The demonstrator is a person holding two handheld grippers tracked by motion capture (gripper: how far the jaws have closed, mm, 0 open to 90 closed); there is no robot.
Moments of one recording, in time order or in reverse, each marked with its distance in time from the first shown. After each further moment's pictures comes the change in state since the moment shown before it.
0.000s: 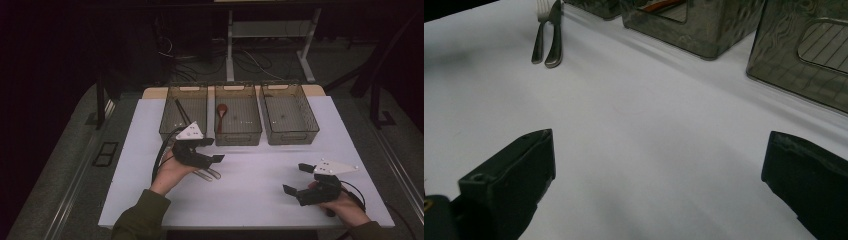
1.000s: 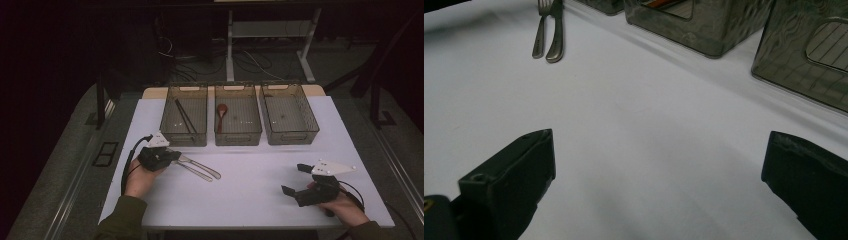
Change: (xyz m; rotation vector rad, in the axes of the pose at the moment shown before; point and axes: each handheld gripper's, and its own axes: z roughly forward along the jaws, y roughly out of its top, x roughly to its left) left arm 0.048 -0.069 -0.049 0.198 0.227 -0.068; right arm 0.003 0.000 0.003 0.013 -0.001 -0.019
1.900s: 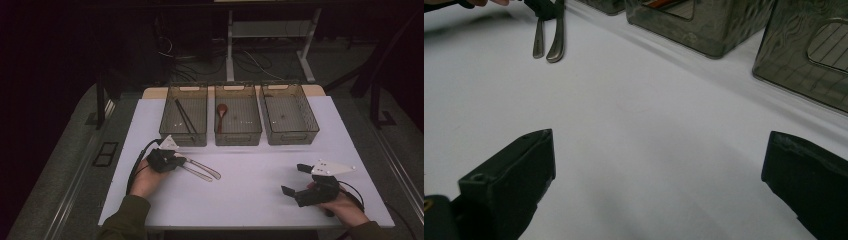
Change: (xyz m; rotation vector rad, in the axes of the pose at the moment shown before) left arm -0.002 -0.005 0.026 0.100 -0.038 0.047; right arm 0.001 0.000 0.000 0.000 0.001 -0.003
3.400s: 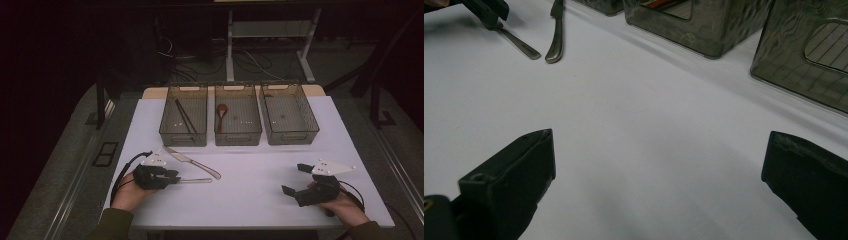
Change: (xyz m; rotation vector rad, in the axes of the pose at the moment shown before) left arm -0.025 -0.030 -0.039 -0.033 -0.145 0.068; right arm -0.001 0.000 -0.001 -0.001 -0.001 0.005
